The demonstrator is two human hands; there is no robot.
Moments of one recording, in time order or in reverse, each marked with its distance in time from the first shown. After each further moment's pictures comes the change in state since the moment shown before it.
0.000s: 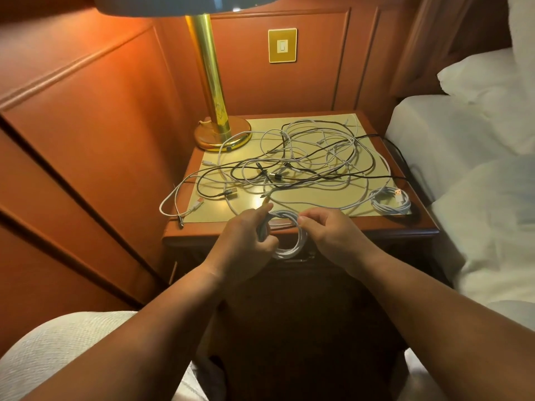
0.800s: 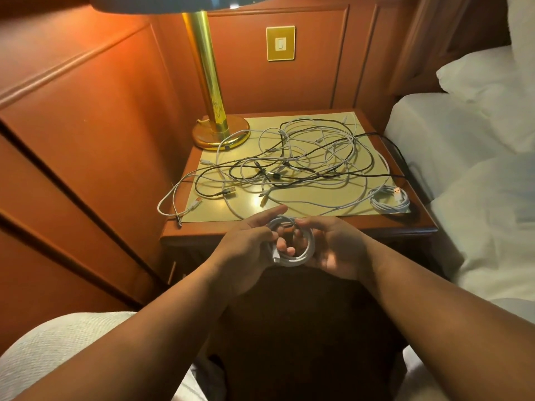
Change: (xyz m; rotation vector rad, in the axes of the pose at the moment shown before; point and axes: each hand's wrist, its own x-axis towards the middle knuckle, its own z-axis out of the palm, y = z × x) left_hand -0.004 0.017 0.006 -1.227 -0.215 -0.502; right_hand 0.010 0.015 -0.002 0.701 -0.323 0.431
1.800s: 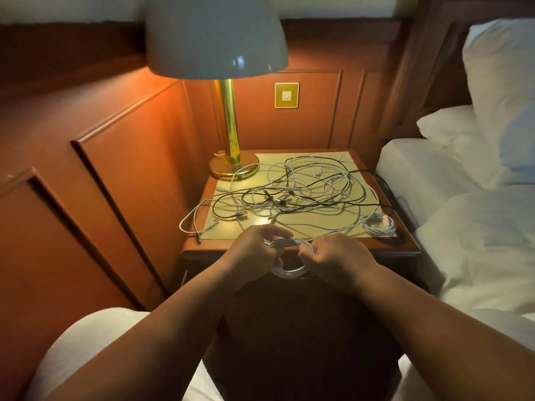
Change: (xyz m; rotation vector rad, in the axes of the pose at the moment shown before) left_hand -0.024 0.023 -0.005 0.905 0.150 0.275; right_hand -0.039 -0.009 0.026 -1.544 0.438 -0.378
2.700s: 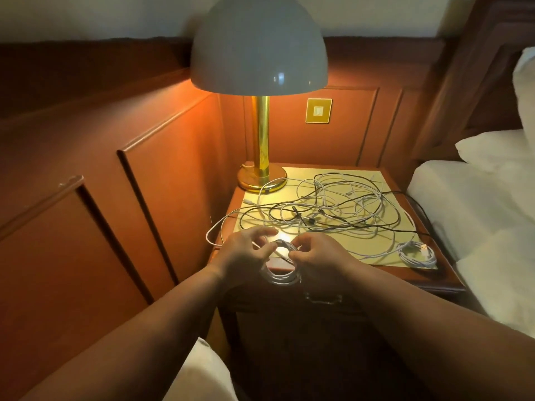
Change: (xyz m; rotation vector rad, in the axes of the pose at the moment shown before) left_hand 0.025 -0.051 -0.068 0.135 0.153 0.133; right_hand 0.072 -0.058 0.005 0.557 -0.110 0.081
